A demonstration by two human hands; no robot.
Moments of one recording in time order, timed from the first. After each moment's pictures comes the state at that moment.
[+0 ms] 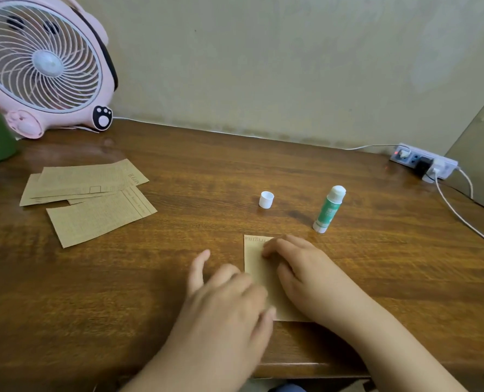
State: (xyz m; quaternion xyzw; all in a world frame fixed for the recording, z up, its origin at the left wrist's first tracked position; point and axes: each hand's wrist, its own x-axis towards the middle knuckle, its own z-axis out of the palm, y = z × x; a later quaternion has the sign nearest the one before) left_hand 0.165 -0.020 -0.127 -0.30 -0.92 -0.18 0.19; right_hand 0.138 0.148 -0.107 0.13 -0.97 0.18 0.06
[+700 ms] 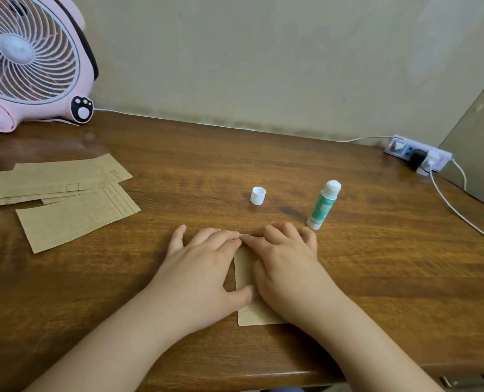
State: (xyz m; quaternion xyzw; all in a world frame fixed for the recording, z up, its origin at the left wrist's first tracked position) left_hand 0.107 -0.021 -0.118 -0.27 -0.96 -0.11 0.01; right_hand 0.123 0.132 -0.117 0.08 -0.99 0.02 0.13
